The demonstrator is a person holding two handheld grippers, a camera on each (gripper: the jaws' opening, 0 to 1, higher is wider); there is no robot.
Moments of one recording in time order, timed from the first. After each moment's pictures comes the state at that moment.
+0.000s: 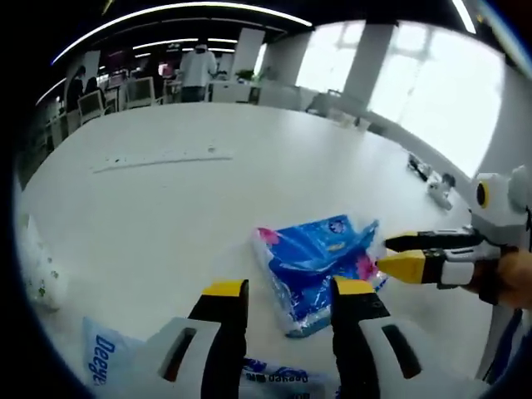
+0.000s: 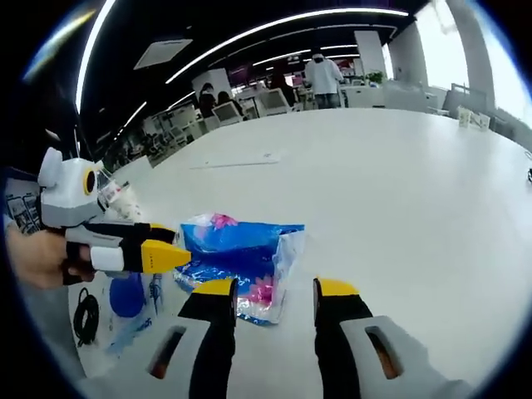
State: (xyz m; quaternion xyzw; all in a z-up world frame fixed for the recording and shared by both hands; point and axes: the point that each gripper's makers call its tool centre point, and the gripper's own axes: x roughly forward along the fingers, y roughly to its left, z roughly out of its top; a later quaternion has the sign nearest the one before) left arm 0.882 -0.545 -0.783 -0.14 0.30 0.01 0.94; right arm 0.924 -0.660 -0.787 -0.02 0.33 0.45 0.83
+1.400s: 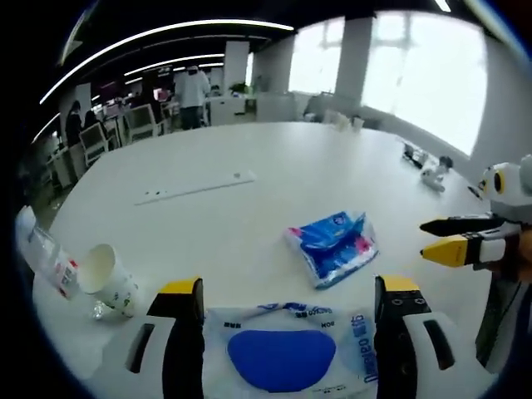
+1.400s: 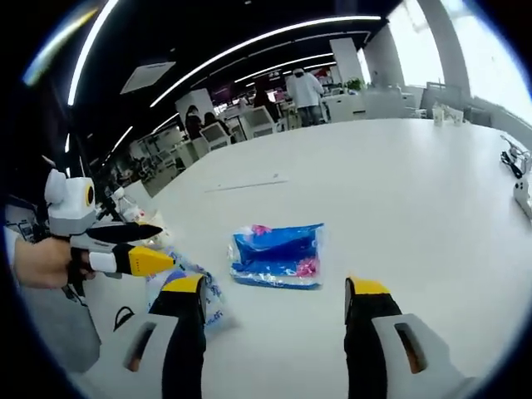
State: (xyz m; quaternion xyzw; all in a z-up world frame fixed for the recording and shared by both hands) left arm 0.803 -0.511 -0.721 -0.07 0.31 0.00 0.95; right arm 0.861 -0.681 -0.725 0.02 0.31 0.41 0.86
